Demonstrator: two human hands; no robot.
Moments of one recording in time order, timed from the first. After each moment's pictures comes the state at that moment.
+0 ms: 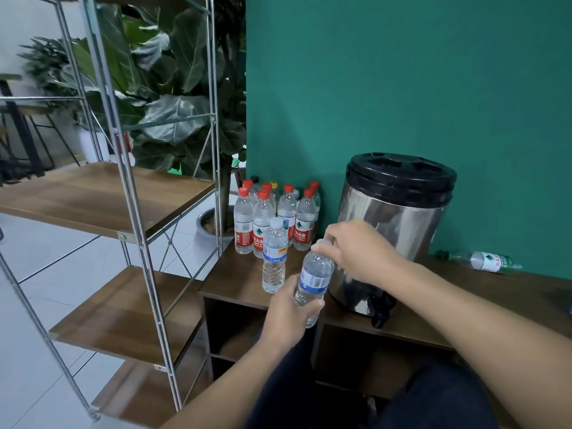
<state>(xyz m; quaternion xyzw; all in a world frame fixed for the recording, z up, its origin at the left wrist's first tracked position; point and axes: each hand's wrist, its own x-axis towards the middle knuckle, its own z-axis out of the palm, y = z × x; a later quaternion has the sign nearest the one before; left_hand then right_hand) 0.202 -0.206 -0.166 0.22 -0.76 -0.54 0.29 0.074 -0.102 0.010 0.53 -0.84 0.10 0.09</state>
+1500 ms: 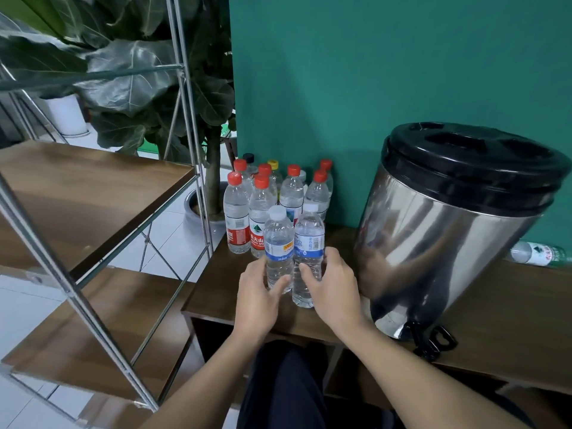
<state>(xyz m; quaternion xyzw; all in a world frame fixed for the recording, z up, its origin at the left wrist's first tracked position) 0.153 -0.341 -0.214 0.29 -0.77 -0.45 0.35 0.037 -0.220 -0.173 0.32 -0.85 0.42 0.04</state>
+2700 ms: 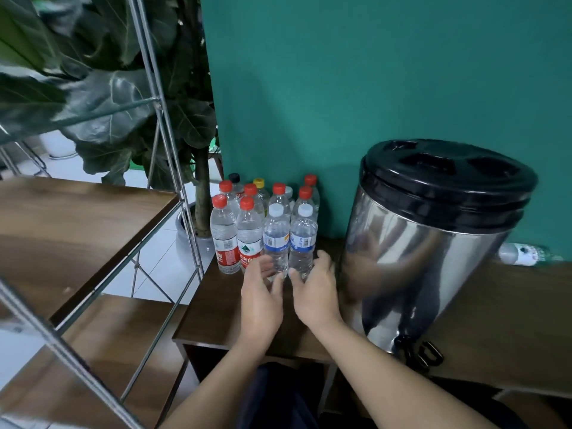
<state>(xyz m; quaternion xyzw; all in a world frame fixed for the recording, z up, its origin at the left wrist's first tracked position) 0.114 -0.334 -0.183 0.31 -0.74 -0.45 0.40 0.029 -0.254 -0.162 0.22 -0.84 0.49 -0.02</state>
